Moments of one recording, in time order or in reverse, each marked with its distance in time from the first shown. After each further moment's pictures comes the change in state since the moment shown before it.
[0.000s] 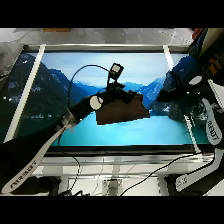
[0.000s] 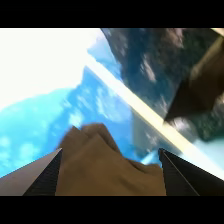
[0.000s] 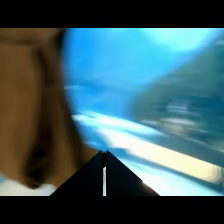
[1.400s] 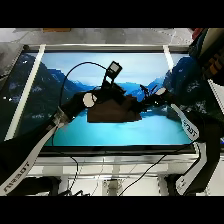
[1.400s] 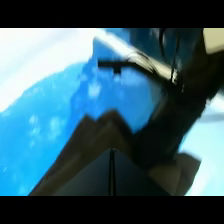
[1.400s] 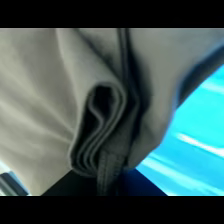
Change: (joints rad) left arm 0.050 0.042 0.000 0.277 -0.237 0.001; right arm 0.317 -0.128 -0.050 0.138 -0.131 0.159
